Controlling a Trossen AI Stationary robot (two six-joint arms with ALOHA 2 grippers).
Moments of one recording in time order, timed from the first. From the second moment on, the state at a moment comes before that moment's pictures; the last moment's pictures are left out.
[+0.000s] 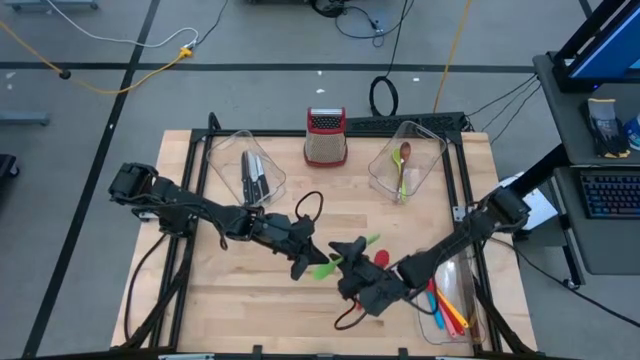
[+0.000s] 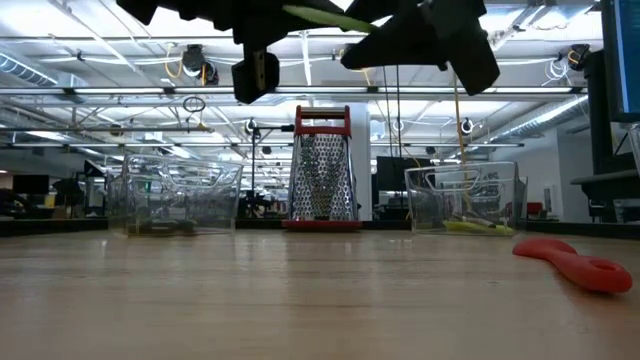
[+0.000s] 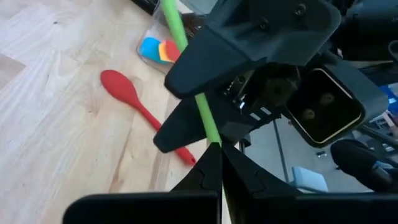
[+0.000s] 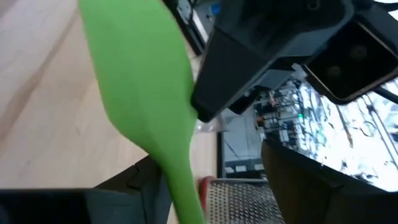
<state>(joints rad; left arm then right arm) -0.24 1.58 0.93 0.28 0.10 -0.74 0.58 1.79 1.13 0.07 1.08 -0.64</state>
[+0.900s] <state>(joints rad) -0.23 1.58 0.93 0.34 0.07 -0.65 0.62 1.79 1.13 0.01 1.25 -0.46</state>
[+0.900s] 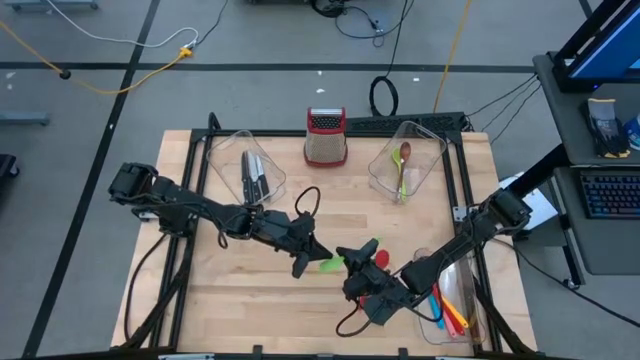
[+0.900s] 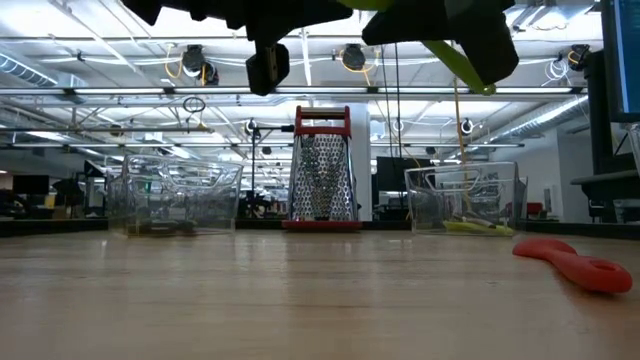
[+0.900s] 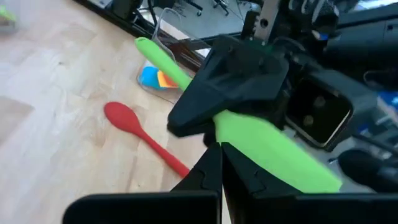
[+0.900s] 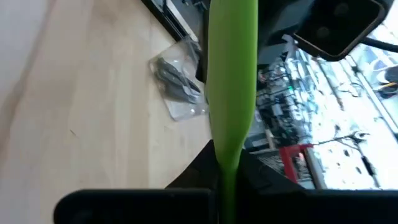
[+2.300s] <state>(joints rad) -0.12 1.58 0.93 0.23 -0.12 -0.09 0.91 1.07 1.13 -0.91 0.72 1.41</state>
